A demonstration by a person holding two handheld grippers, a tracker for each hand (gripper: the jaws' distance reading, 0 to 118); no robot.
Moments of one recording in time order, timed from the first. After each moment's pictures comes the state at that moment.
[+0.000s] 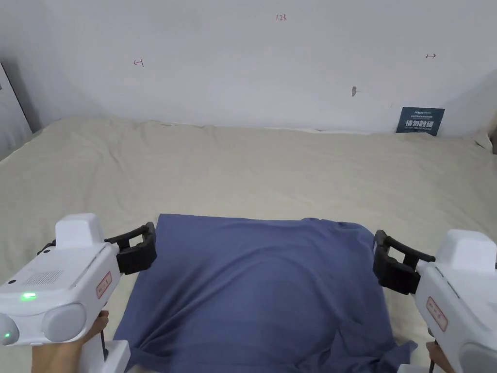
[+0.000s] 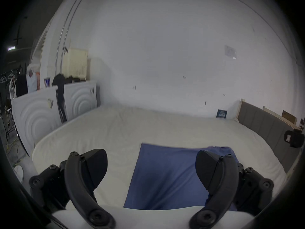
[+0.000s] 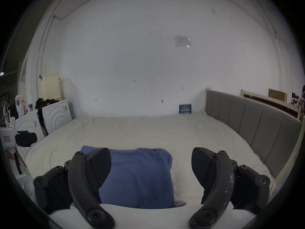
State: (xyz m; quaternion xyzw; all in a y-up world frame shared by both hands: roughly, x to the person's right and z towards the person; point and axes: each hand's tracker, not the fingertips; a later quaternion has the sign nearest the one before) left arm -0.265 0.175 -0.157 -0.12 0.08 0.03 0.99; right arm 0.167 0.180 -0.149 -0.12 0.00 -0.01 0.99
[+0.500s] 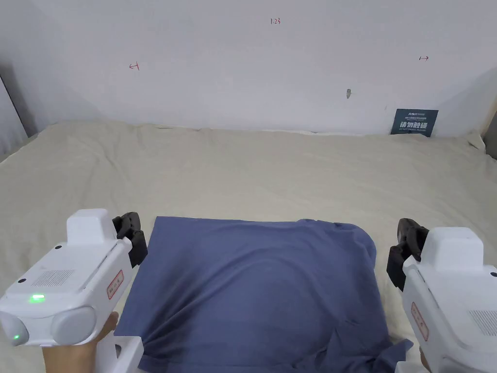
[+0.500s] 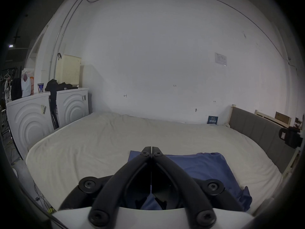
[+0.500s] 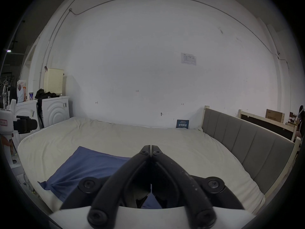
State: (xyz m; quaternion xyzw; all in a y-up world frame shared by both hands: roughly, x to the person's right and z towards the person) left arm -0.246 0.166 -0.158 -0.11 0.04 0.04 0.99; right arm 0.151 0.186 -0.133 -0.08 0.00 0.05 1.00
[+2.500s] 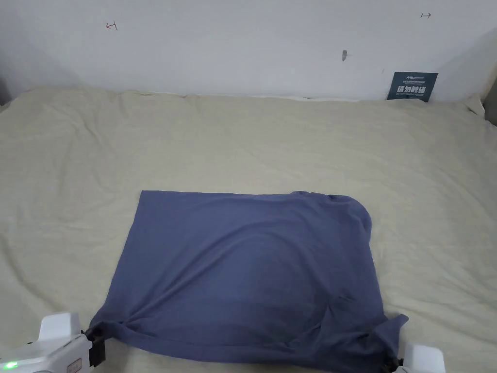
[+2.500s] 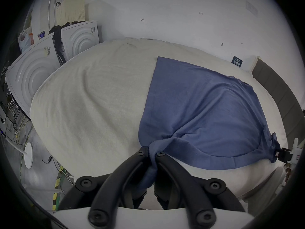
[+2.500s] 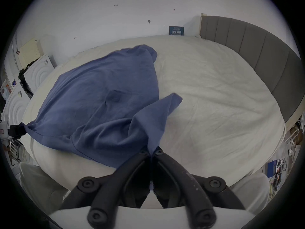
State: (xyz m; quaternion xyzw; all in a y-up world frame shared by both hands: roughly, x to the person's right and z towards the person) left arm -0.312 0.007 -0.139 -0.42 0.09 0.07 0.90; right arm 0.207 -0.025 -0.132 -0.44 -0.02 -0.03 0.90
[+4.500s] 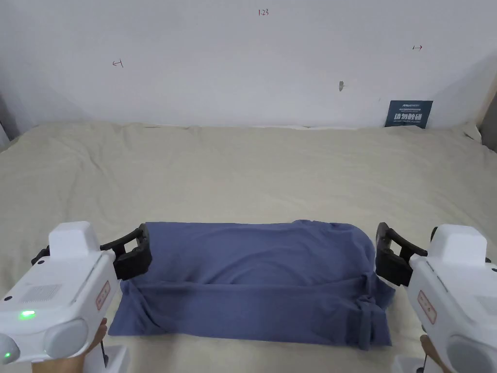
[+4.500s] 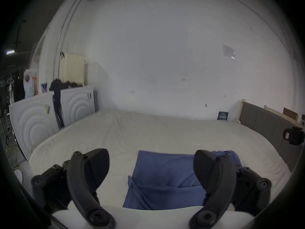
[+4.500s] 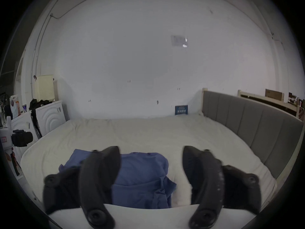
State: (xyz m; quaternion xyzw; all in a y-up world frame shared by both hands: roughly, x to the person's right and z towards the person) left arm -0.248 0.157 -0.181 -0.11 0.08 0.02 0.99; right arm 0.170 0.163 -0.177 -0.12 -0.02 -0.01 0.99
